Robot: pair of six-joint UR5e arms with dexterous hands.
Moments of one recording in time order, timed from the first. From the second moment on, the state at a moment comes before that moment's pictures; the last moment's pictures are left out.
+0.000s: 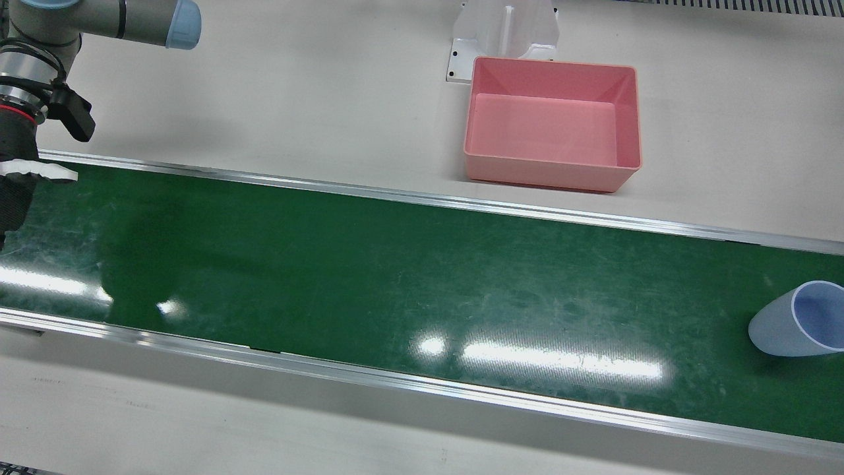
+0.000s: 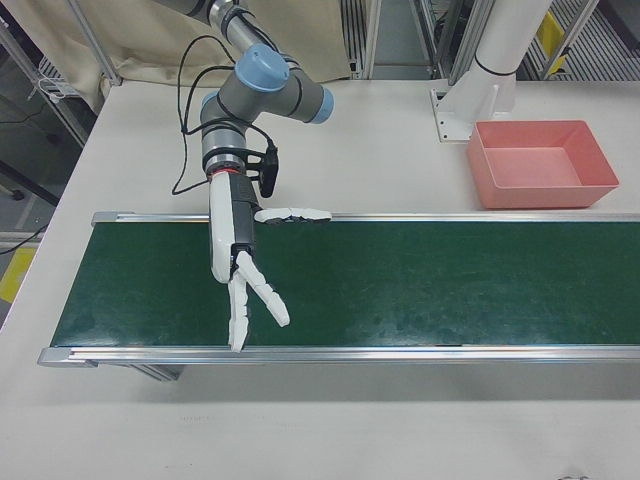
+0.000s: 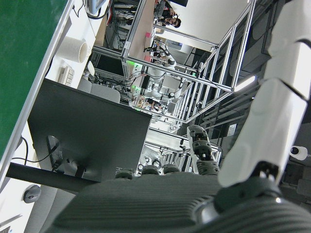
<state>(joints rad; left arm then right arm) -1.42 -1.80 -1.69 0.27 1.80 0.00 1.11 -1.48 1.85 -3.33 -1.21 -0.33</state>
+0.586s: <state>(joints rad) -1.42 -1.80 -1.69 0.27 1.80 0.00 1.11 -1.48 1.84 -3.33 -1.21 -0.33</state>
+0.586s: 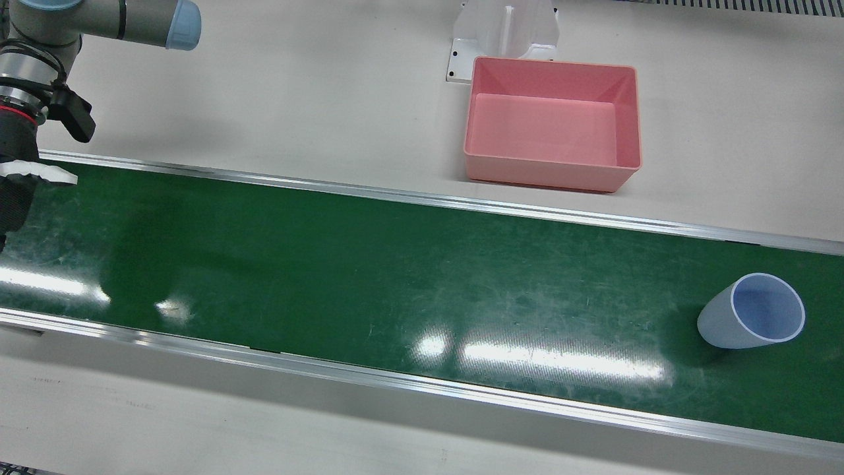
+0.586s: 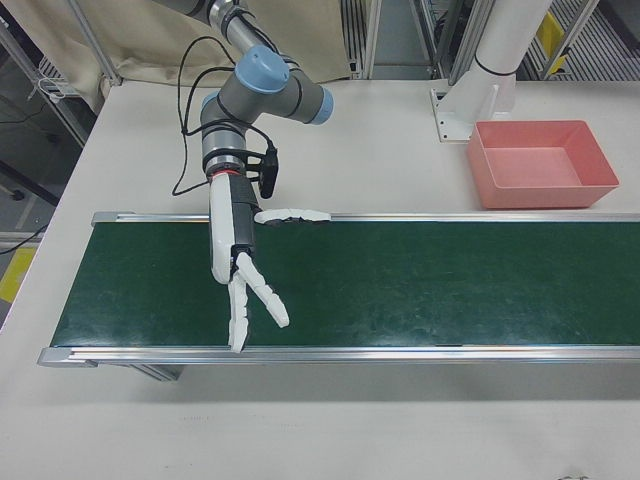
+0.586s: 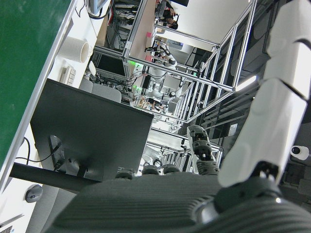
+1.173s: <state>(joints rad) -1.42 -1.80 -1.69 0.27 1.80 0.00 1.10 -1.48 1.84 -3.33 -1.21 -0.33</state>
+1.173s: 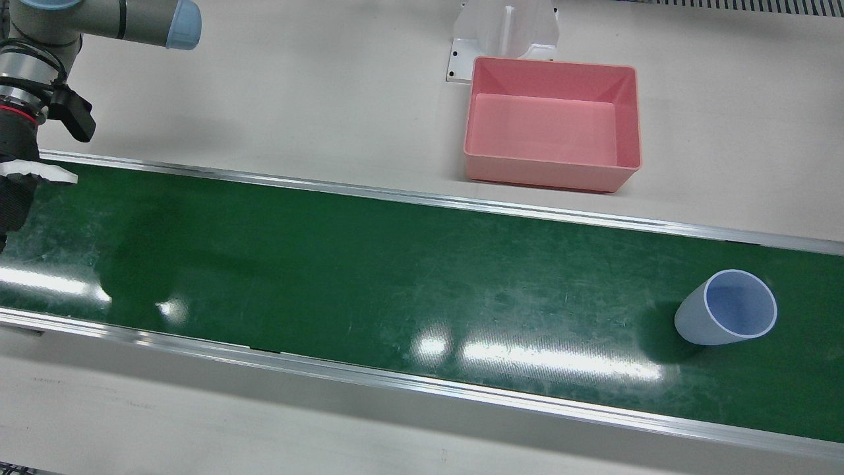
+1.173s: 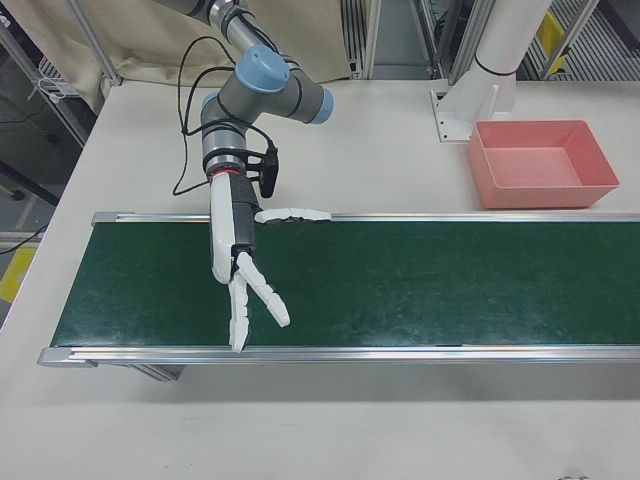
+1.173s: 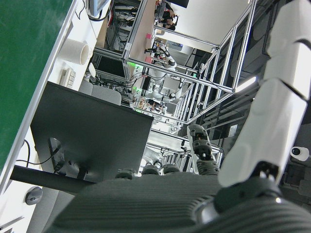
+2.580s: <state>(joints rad) -1.42 -1.80 -1.69 0.27 1.80 0.00 1.10 -1.48 1.84 -3.33 -1.21 -0.33</state>
